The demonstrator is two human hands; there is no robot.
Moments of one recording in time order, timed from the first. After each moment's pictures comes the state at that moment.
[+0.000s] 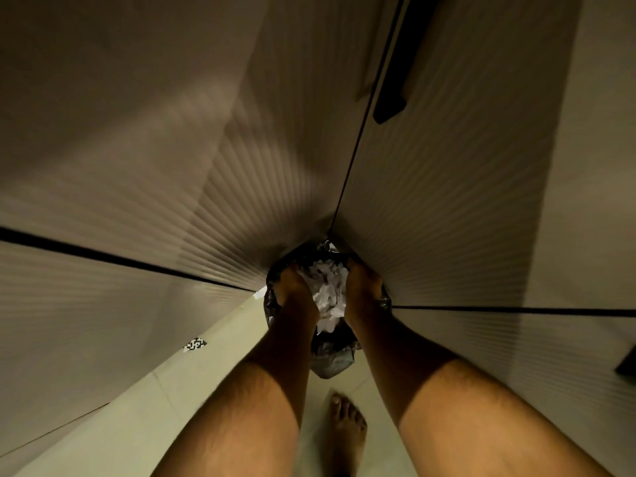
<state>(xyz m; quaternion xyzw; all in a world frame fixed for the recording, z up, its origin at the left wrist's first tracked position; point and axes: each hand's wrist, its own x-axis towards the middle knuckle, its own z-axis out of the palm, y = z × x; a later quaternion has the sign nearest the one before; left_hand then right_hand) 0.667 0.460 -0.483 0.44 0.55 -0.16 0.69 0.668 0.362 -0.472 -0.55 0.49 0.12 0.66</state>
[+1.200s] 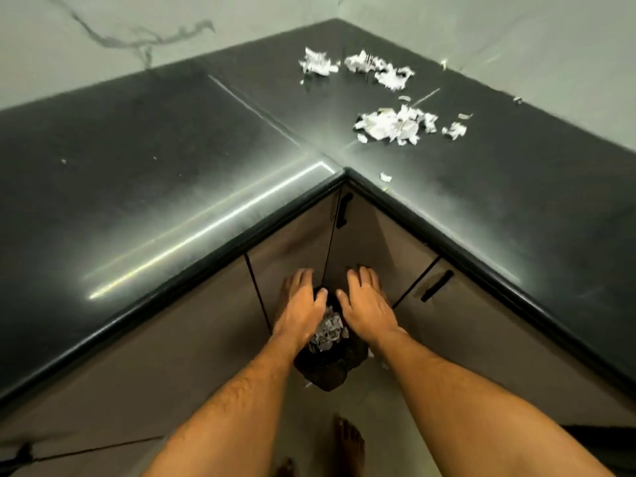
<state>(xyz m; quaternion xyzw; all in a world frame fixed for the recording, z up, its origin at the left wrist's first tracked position) 0.561 0.513 -0.113 0.92 0.01 -0.10 0.39 0.550 0.361 -0.100 -0.98 0.02 0.09 0.15</state>
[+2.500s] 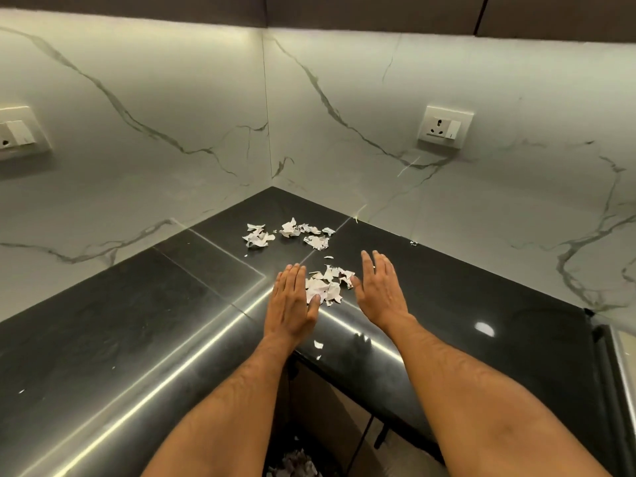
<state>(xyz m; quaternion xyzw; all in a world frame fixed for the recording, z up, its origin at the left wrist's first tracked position) 0.764 0.417 0.133 0.93 -0.22 0.16 0.25 0.732 0.213 0.166 -0.98 0.07 -0.14 0.11</state>
